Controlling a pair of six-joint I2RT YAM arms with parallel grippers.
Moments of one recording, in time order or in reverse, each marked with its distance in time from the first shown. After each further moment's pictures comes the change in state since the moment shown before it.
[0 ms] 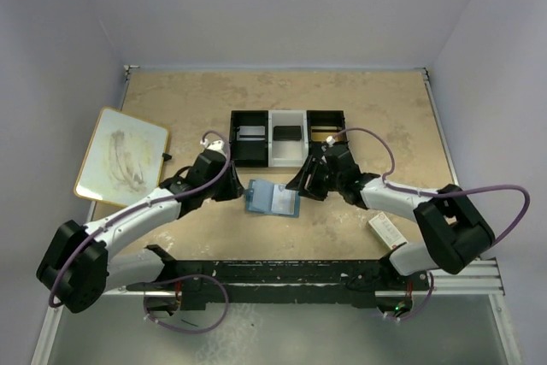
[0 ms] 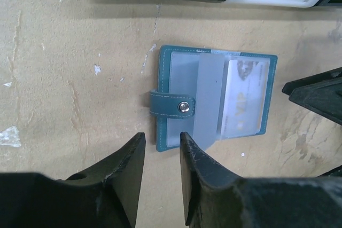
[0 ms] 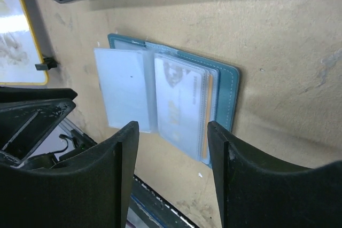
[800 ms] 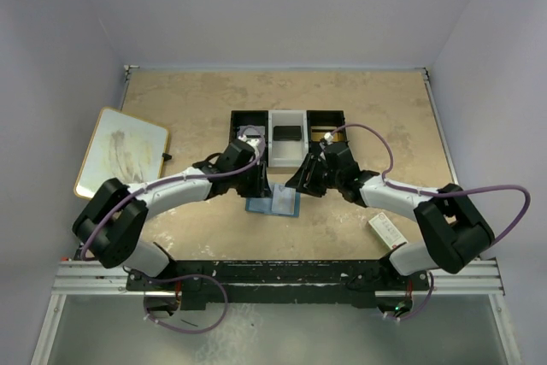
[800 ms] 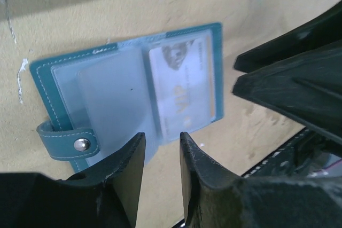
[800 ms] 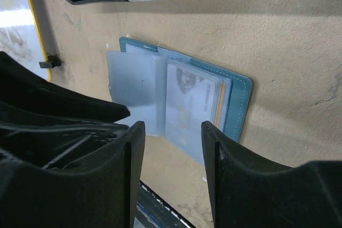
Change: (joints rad) left arm -0.073 0.292 0.189 0.083 0.235 0.042; right arm 0.000 -0.007 0.039 -0.015 0.004 -0.041
